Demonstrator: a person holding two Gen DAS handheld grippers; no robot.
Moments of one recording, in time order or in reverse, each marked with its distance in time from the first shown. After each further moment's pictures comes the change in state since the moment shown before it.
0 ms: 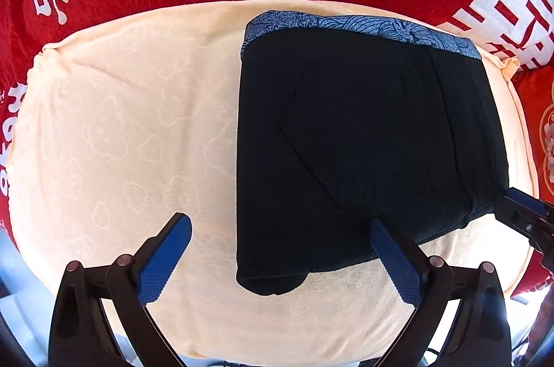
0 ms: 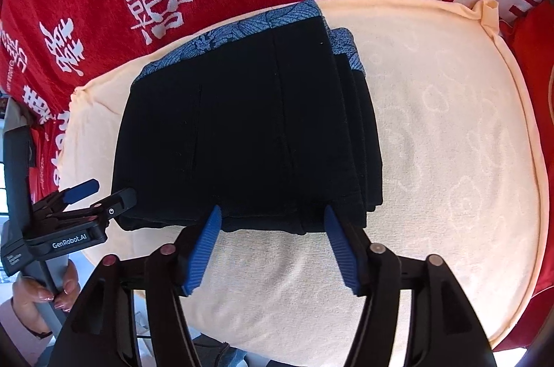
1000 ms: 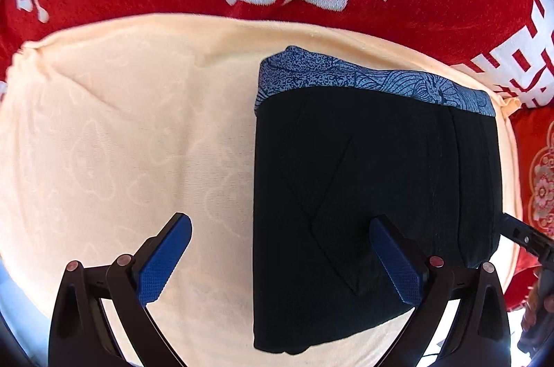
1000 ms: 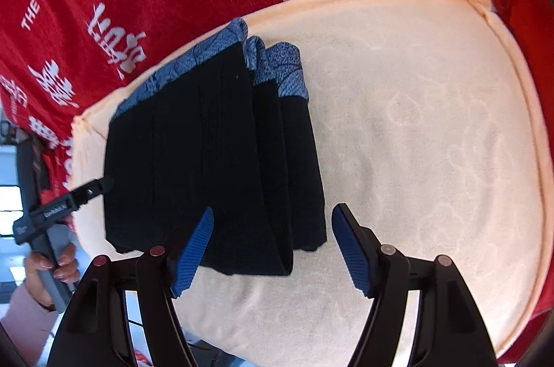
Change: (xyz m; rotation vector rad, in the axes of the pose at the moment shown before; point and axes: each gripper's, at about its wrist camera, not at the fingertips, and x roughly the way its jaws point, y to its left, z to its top) left arm 0.028 0.033 0.066 -0.059 0.026 -0.122; right arm 0.006 -0.072 0.032 0.106 0.028 0.110
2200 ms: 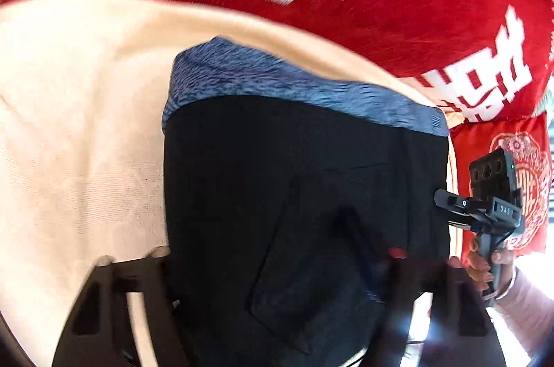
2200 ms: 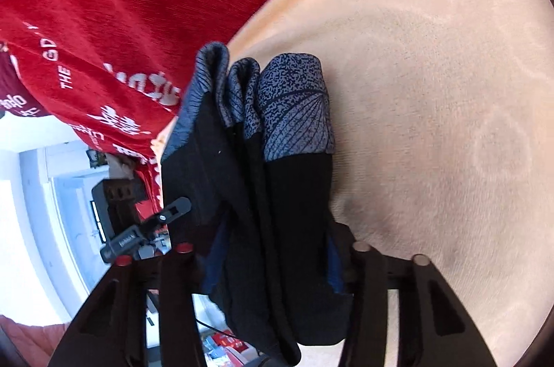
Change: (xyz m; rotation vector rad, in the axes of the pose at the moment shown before) left arm 0.026 0.002 0.013 -0.005 -0.035 -0.318; right arm 0.055 -0.054 0.042 0.144 0.097 0.476
